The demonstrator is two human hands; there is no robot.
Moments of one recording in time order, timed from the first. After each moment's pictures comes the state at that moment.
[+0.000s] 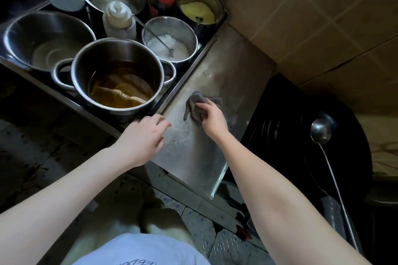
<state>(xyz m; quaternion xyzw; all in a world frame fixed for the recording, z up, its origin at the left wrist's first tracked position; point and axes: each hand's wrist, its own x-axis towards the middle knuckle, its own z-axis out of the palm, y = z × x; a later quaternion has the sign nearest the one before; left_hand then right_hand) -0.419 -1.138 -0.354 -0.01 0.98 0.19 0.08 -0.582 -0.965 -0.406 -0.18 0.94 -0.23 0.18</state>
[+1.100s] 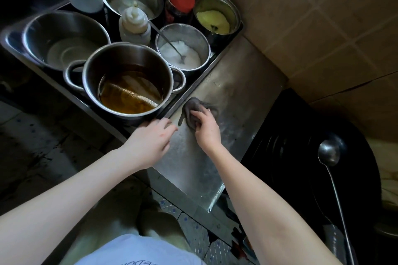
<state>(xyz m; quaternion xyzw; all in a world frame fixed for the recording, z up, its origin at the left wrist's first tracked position) -0.431 -1.133 -0.362 -0.04 0.97 0.21 0.08 -0.566 -0.994 -0.407 -0.21 0.93 -0.23 0.19</state>
